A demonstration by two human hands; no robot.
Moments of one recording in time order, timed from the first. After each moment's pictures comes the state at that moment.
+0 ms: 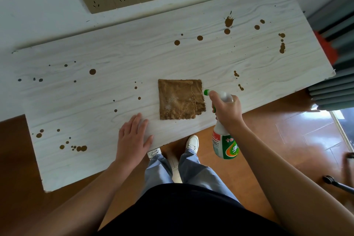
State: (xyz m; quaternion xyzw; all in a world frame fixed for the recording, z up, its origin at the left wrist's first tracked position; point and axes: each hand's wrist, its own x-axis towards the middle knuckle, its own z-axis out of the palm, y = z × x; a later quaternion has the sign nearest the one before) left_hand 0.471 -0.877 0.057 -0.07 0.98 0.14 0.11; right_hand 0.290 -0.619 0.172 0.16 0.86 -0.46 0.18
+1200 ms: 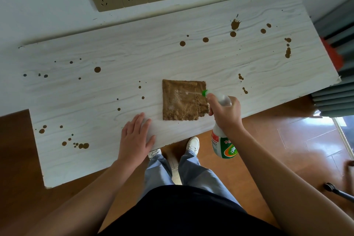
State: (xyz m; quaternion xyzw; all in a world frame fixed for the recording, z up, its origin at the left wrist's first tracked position) left_hand 0.472 -0.875 0.056 -0.07 0.98 0.14 0.09; right_hand 0.296 -0.632 0.174 0.08 0.88 -0.43 0.16
